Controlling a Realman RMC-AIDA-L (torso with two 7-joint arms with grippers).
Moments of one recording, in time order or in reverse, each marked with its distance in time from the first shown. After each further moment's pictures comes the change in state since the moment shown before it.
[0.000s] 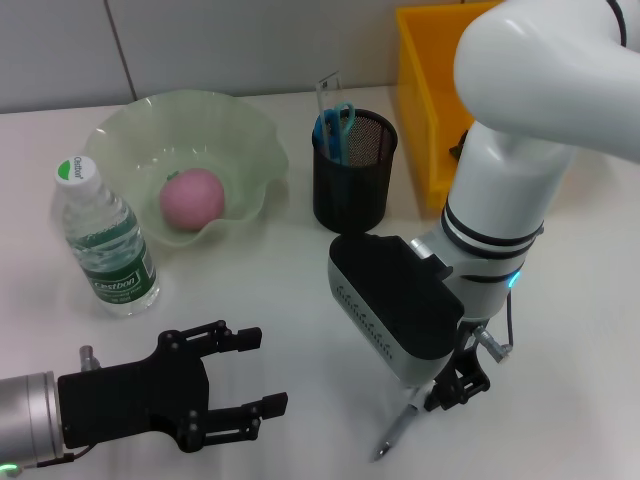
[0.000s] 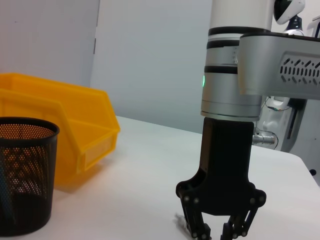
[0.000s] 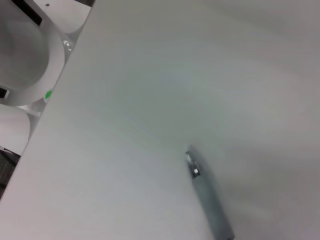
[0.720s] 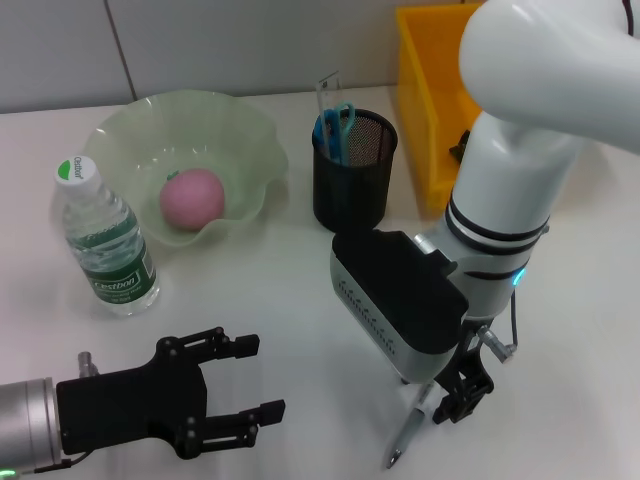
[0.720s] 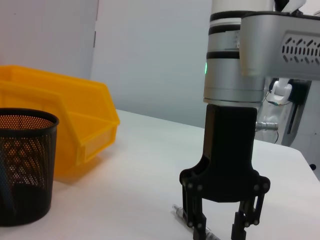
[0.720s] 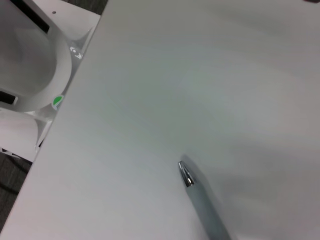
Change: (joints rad) left arm 0.007 0.003 0.012 0.000 0.003 -0.009 0.002; right arm 0.000 0.000 0.027 -0.013 0.002 -0.037 0.000
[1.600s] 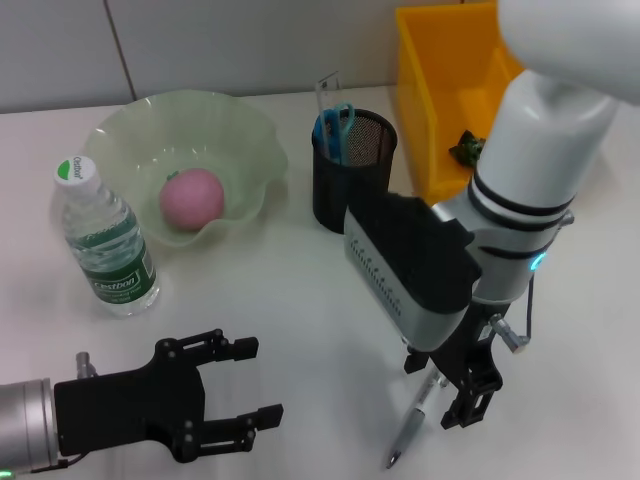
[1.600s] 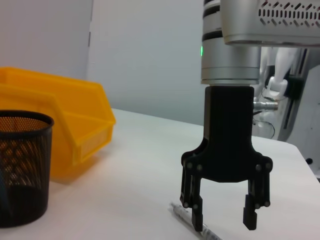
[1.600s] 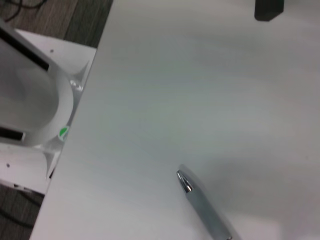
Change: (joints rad) left arm 0.002 0.006 0.011 0.009 0.001 0.005 0.010; right arm -0.012 -0.005 0.117 -0.037 -0.006 -0.089 0.040
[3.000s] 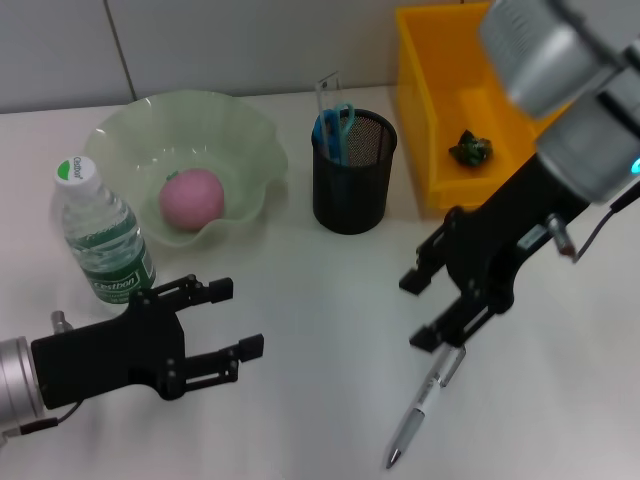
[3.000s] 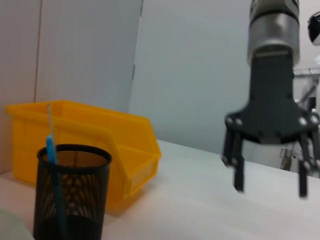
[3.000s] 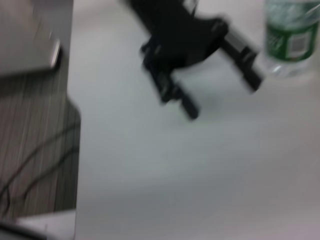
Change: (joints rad) left arm -0.004 0.015 -0.011 0.006 -0.123 -0.035 -0.042; right arm -0.066 -0.078 0.522 -0.063 0.172 -0.190 0.138
